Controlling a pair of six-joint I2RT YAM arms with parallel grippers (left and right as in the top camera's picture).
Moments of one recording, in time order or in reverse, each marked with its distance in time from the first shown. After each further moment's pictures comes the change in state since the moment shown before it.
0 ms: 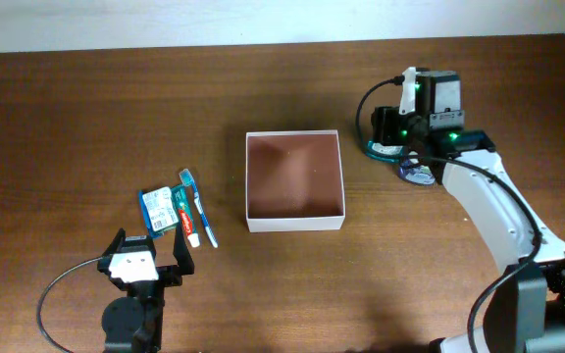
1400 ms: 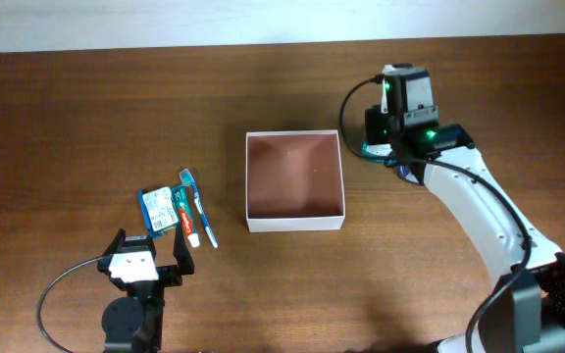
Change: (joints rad) left arm 0.000 0.000 0.000 0.000 0.000 0.000; right arm 0.120 0.001 0.080 -0.094 0.225 -0.027
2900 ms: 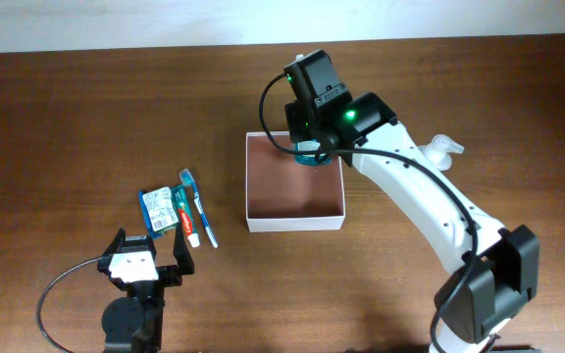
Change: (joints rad) left arm 0.000 0.000 0.000 0.000 0.000 0.000; right arm 0.312 0.209 0.432 -0.333 0.043 0.170
